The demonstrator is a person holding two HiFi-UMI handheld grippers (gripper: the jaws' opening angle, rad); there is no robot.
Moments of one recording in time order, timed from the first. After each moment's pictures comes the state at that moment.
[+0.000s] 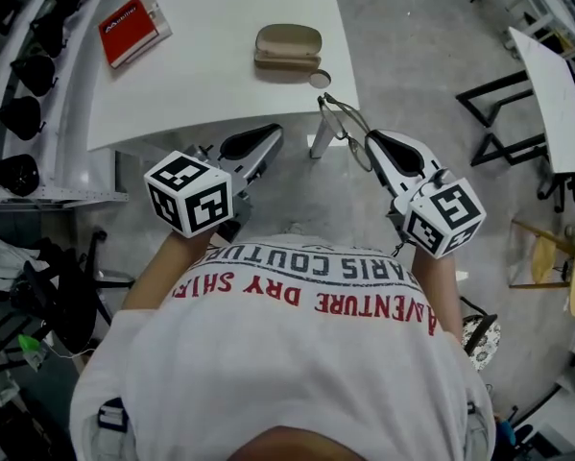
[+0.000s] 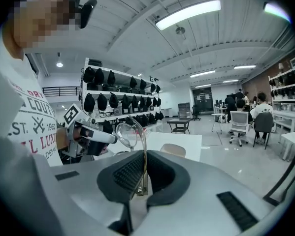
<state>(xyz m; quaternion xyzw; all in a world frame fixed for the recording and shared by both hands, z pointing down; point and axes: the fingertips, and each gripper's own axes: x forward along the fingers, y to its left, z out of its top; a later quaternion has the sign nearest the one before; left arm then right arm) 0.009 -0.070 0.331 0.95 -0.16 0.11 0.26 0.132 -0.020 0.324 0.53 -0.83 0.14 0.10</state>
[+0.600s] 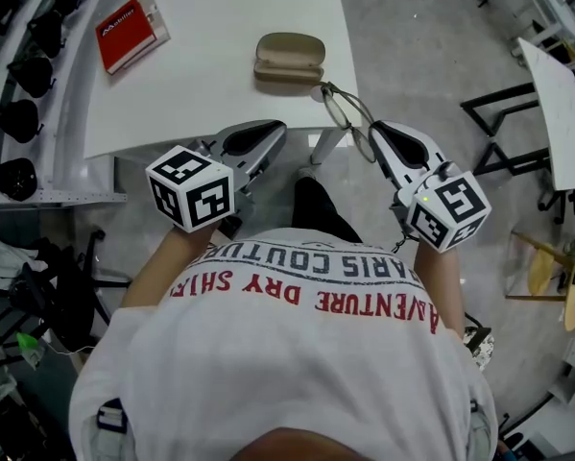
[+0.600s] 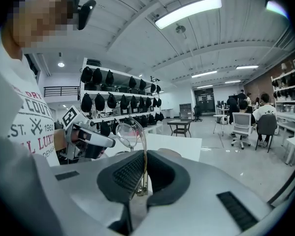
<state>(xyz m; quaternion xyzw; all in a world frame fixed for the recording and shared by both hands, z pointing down) 0.032 -0.114 0.339 0.94 -0.16 0.11 0.27 0.157 -0.075 0.324 0.52 -0.84 0.13 0.10</state>
